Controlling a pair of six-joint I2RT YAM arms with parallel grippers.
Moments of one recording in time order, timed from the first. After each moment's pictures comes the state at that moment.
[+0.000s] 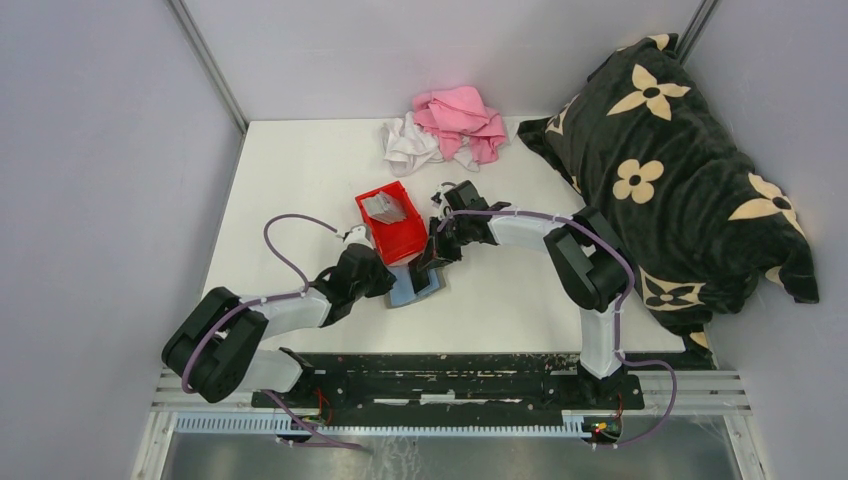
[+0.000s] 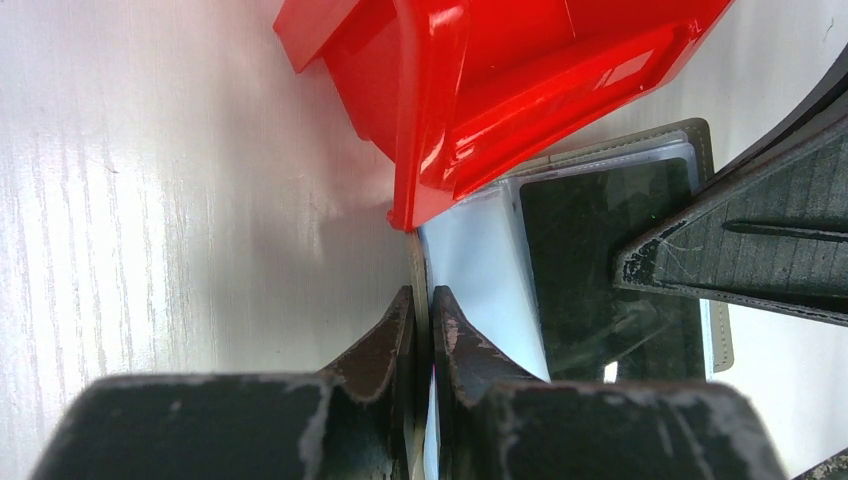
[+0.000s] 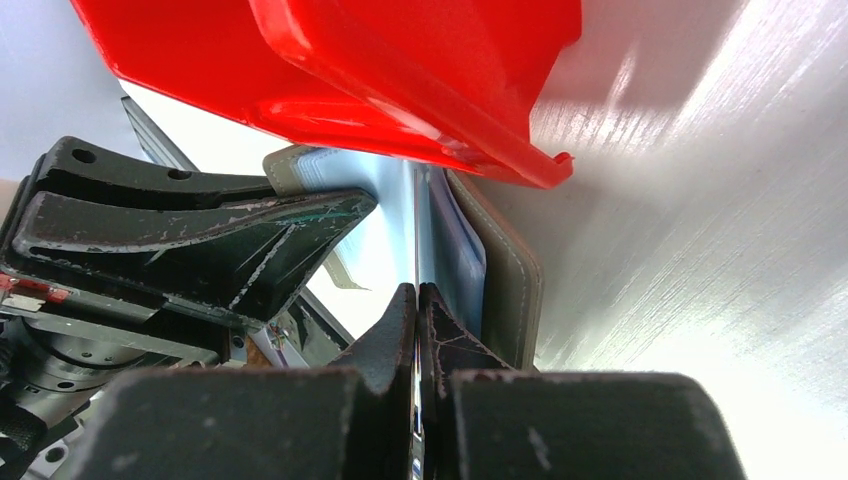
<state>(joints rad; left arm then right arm) -0.60 1.35 0.38 0.26 -0.12 -0.73 0.64 1.99 1.24 -0.22 -0.58 0.71</state>
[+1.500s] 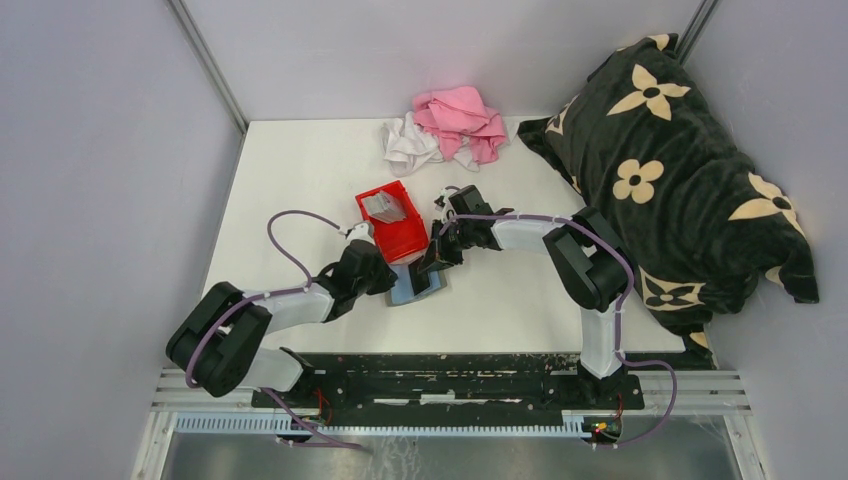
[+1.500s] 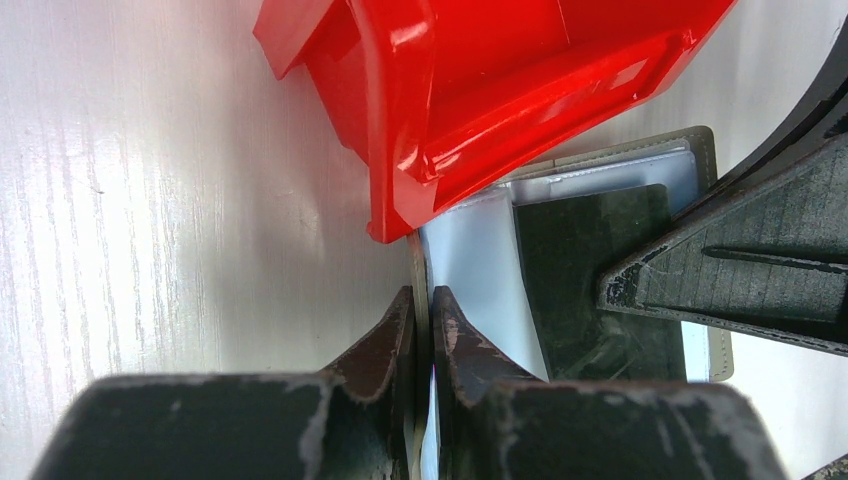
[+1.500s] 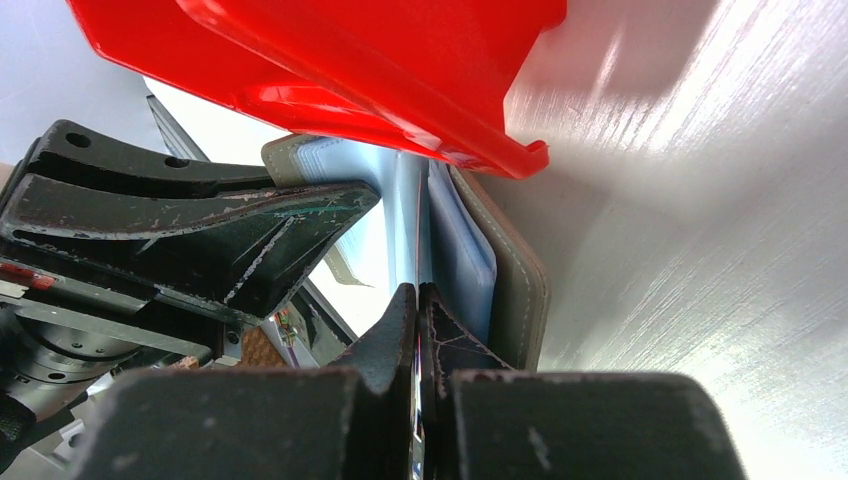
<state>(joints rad) -0.60 1.38 0.42 0.24 -0.12 -0.72 0.63 1.99 1.17 -0.11 -0.62 0.74</state>
